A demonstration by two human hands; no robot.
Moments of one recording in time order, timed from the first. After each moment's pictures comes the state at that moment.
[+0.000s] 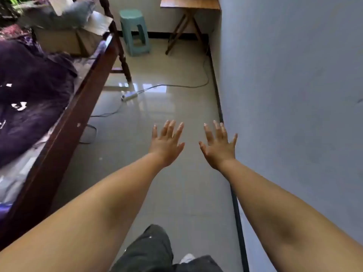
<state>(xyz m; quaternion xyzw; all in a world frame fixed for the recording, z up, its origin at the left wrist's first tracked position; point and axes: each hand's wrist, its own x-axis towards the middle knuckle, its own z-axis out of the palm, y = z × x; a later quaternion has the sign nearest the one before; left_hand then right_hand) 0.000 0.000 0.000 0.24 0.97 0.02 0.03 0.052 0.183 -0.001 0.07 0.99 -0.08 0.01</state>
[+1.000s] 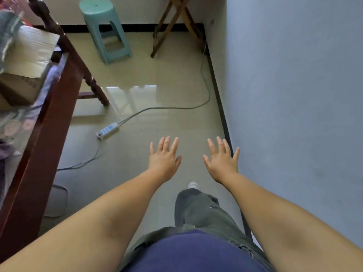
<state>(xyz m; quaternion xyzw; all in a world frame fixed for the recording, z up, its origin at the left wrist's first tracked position) -0.580 0.118 -0.073 0.20 0.96 0.02 0.18 -0.513 0.302 -0.067 0.15 0.97 -0.09 0.17</state>
